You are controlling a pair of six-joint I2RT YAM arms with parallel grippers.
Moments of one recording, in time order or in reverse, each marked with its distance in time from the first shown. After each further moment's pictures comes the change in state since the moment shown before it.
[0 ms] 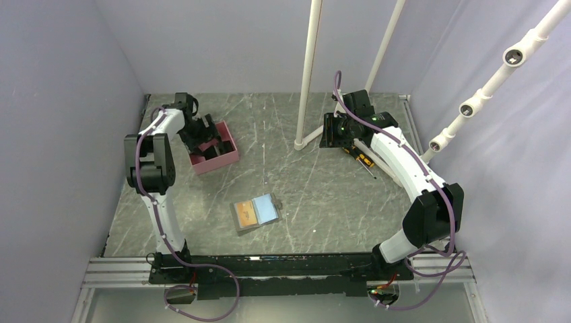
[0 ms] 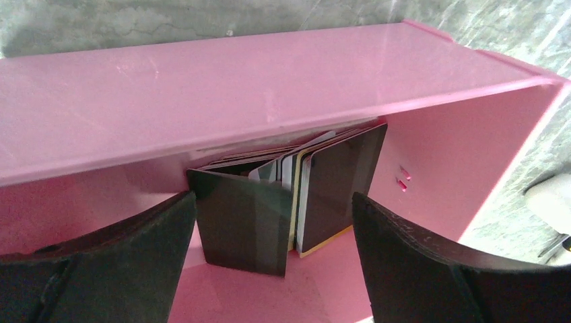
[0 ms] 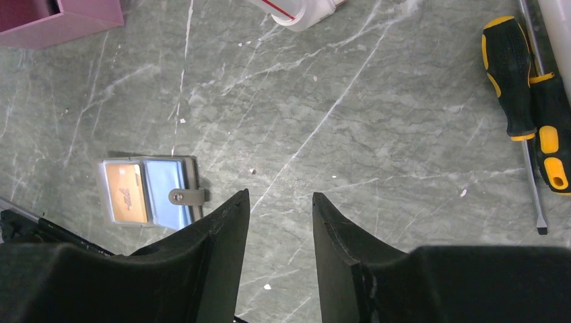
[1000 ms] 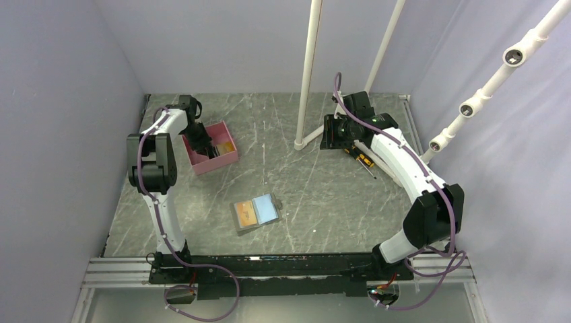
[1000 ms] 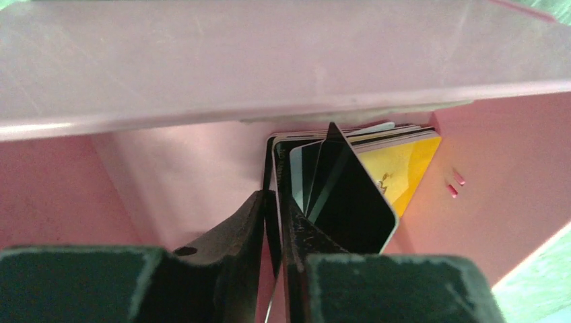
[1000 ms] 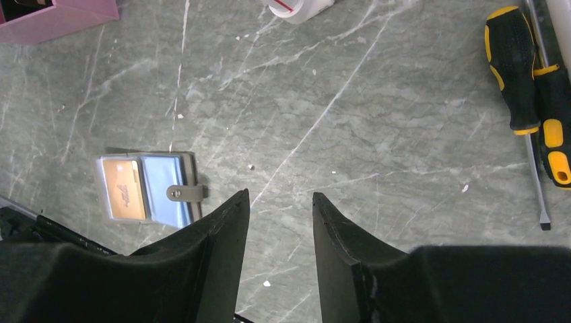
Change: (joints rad) left arm -0.027 0.009 0.003 -0.079 -0.094 -0.025; right arm 0.000 -0.006 -0.014 0.000 -0.001 0.000
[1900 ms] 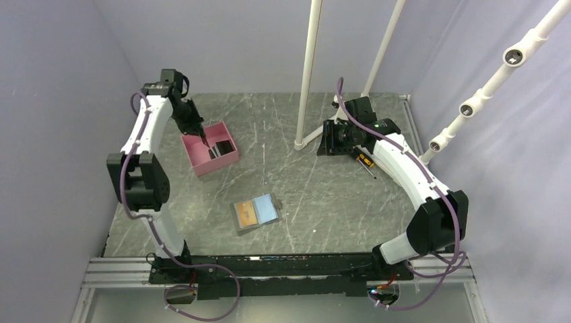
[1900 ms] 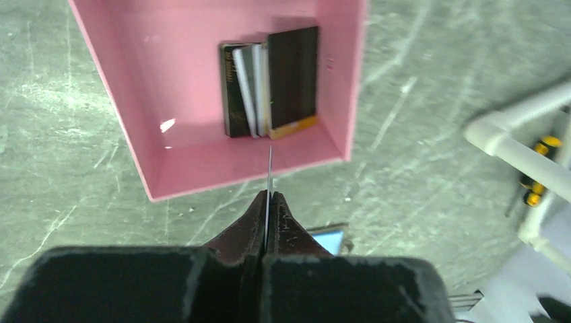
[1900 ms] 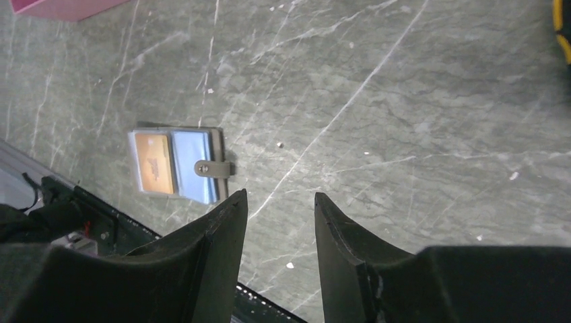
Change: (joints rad) left arm -0.001 -0.183 0.206 -0.288 0.005 0.005; right arm 0.003 -0.068 -0.069 -0.001 -0.079 0.037
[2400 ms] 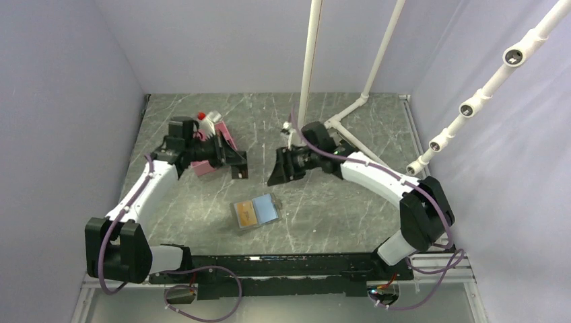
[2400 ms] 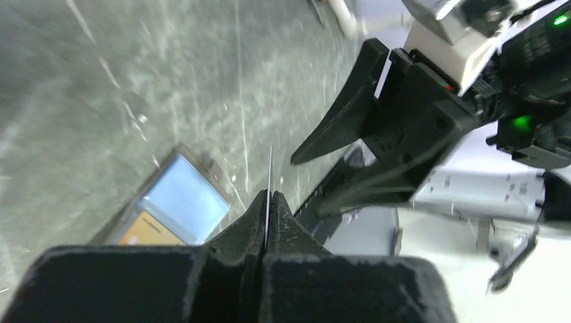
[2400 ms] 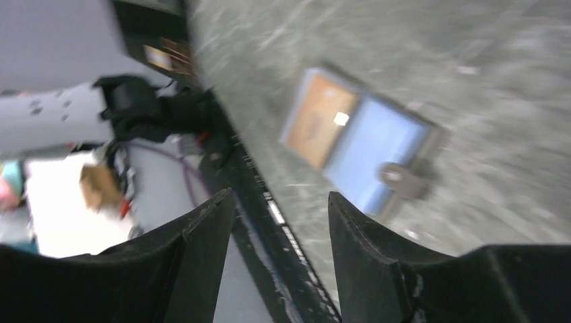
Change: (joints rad) left arm -0.118 -0.645 -0.810 0.711 0.678 -0.016; right arm 0.275 0.087 -0.187 0.391 -0.334 0.135
